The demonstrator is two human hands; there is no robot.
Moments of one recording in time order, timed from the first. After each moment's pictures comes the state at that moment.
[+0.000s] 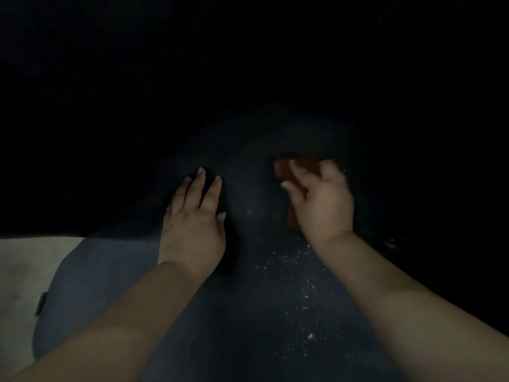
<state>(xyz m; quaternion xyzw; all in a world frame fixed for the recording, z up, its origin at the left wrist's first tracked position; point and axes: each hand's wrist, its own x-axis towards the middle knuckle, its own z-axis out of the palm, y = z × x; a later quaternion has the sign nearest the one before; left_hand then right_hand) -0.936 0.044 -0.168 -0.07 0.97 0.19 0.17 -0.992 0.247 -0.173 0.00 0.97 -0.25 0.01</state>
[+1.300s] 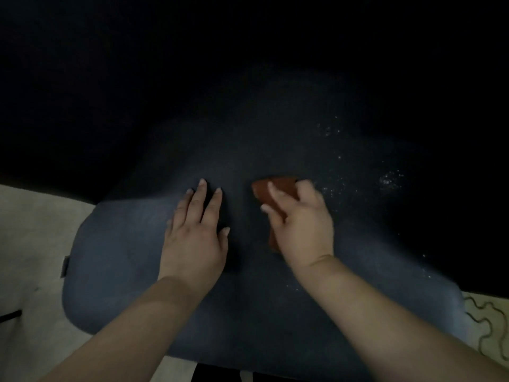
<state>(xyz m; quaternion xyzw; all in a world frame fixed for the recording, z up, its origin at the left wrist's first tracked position) -0.843 0.032 -0.163 -0.01 0.97 0.16 0.19 -0.864 0.212 -0.166 0.01 0.97 -0.25 0.01</state>
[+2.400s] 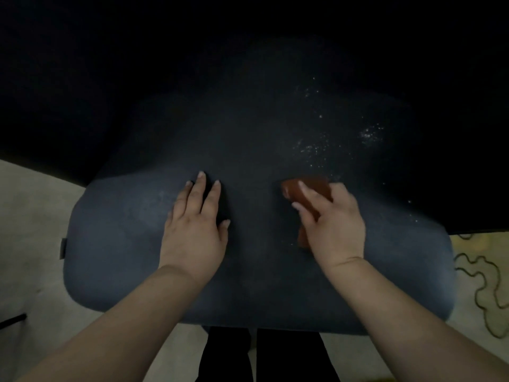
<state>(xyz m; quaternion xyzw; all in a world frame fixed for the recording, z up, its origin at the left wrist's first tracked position) -0.802 0.035 -0.158 0.04 0.97 0.15 0.20 -0.782 0.254 -0.164 0.11 0.97 -0.20 -0.02</state>
